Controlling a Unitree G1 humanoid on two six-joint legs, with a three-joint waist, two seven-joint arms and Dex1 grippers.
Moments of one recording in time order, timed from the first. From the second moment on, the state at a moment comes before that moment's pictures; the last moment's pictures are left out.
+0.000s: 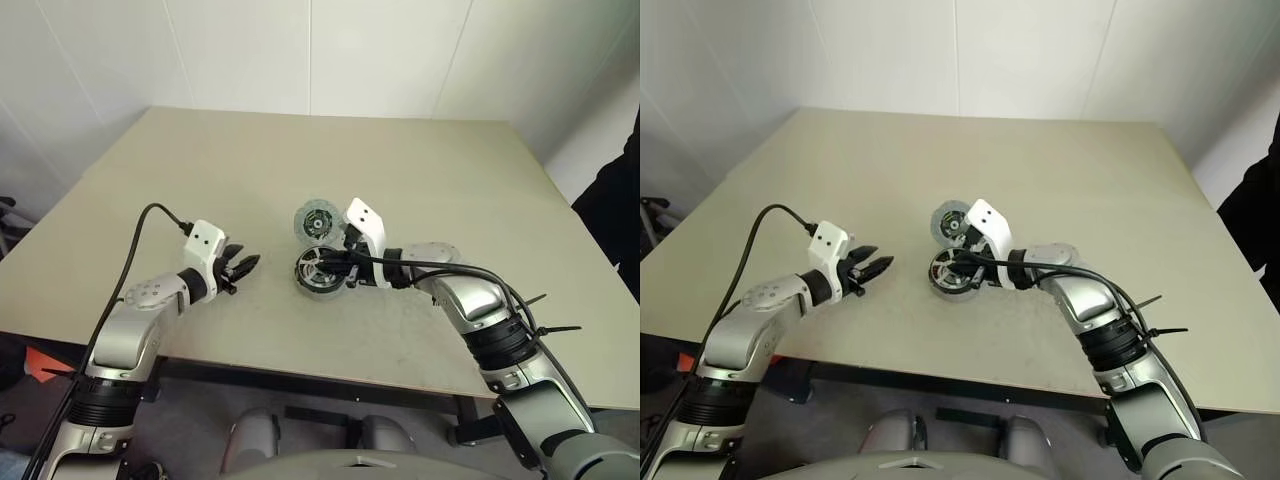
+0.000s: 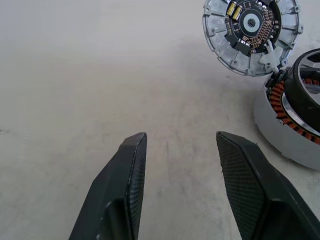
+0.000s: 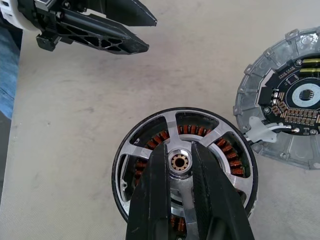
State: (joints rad) left arm -0.17 0.47 0.02 -0.17 -0.33 0.59 -0.54; right arm -0.51 -0.40 0.31 -0.03 0.25 0.68 0.85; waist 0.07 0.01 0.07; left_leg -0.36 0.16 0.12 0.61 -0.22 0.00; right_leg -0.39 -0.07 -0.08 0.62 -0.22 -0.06
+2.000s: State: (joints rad) left arm -0.18 0.46 0.03 -0.17 -0.32 0.58 -0.54; right arm -0.52 -0.38 0.33 0.17 0.12 0.47 0.87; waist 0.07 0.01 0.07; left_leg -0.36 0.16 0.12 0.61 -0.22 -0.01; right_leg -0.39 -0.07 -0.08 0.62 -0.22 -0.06
